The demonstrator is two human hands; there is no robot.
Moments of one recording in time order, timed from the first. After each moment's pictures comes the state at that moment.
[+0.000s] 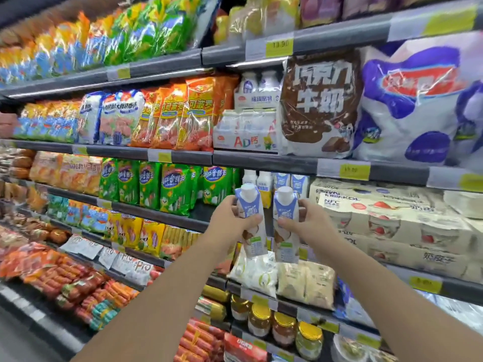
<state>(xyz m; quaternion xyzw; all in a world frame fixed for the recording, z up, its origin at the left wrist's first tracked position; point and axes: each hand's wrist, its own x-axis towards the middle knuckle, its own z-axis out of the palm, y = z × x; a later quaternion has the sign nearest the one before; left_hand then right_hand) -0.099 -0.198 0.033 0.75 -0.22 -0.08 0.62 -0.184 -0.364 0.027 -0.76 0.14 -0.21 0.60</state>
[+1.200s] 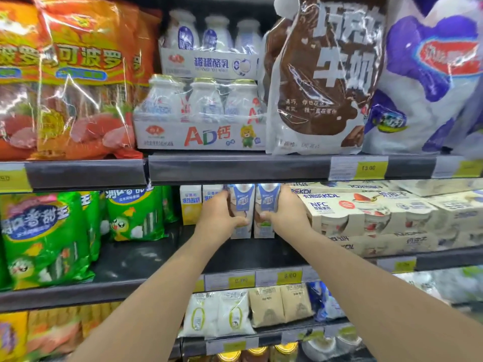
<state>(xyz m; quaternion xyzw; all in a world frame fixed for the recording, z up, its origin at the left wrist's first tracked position) 0.082 -0.328 -0.004 0.78 -0.45 -0.07 0.42 -0.047 -0.411 0.012 -0.81 0.44 -0.30 0.24</state>
